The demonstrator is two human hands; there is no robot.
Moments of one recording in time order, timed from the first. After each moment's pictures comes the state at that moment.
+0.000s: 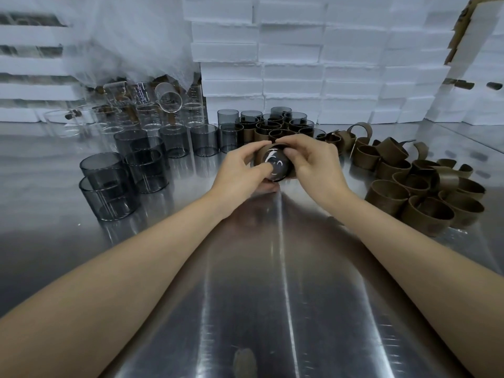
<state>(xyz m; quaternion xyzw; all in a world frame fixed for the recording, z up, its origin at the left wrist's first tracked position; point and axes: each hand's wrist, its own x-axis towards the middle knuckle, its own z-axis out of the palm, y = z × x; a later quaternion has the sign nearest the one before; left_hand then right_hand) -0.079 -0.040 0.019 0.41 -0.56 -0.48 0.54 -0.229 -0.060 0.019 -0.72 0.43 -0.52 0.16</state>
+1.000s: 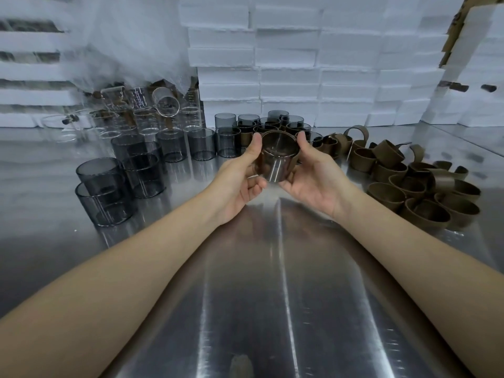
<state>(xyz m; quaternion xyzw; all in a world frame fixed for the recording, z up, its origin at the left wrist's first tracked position) -0.075 -0.047 0.022 0.36 -0.45 -0.65 0.50 -0.236 -0.063 0.024 -0.35 0.25 -0.51 0.75</state>
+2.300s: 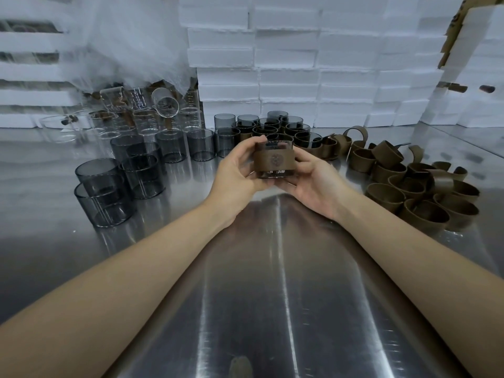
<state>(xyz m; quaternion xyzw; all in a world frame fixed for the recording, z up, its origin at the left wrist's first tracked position) -0.077 -0.048 0.004 0.32 -0.59 -0.45 0.59 -0.236 -0.063 0.017 -0.43 0.30 -0.52 0.68</state>
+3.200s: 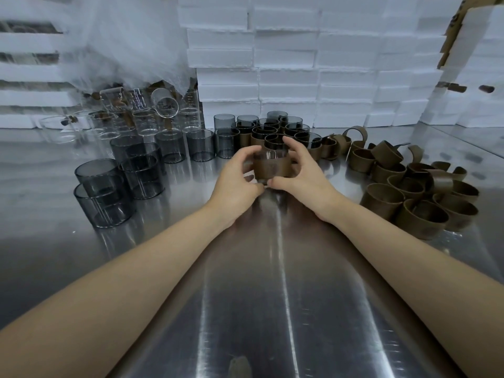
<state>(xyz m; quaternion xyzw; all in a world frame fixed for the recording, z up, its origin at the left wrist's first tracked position) -0.079 -0.053 0.001 0.42 -0.63 -0.37 0.54 -0.227 -0.058 0.010 -0.66 0.47 -0.47 0.36</state>
